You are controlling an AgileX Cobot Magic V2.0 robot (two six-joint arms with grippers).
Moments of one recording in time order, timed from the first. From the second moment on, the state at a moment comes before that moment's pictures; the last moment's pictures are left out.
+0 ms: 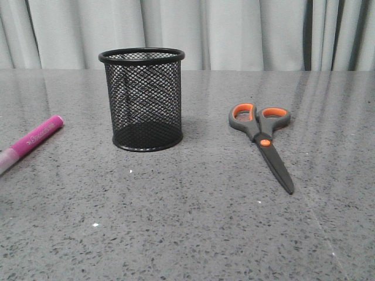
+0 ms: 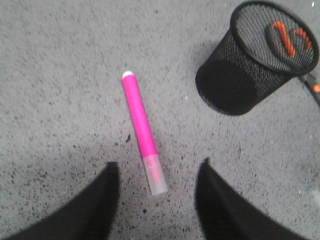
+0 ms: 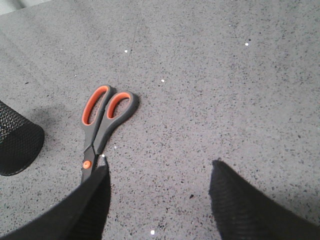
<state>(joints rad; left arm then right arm) -0.03 0.87 -0.75 -0.58 0.89 0.45 -0.03 0.59 -0.60 0.42 0.66 -0.11</state>
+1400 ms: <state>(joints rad) -0.13 1.17 -1.07 -0.45 1.10 0.42 -0.03 0.76 -0.75 0.42 0.73 -0.20</state>
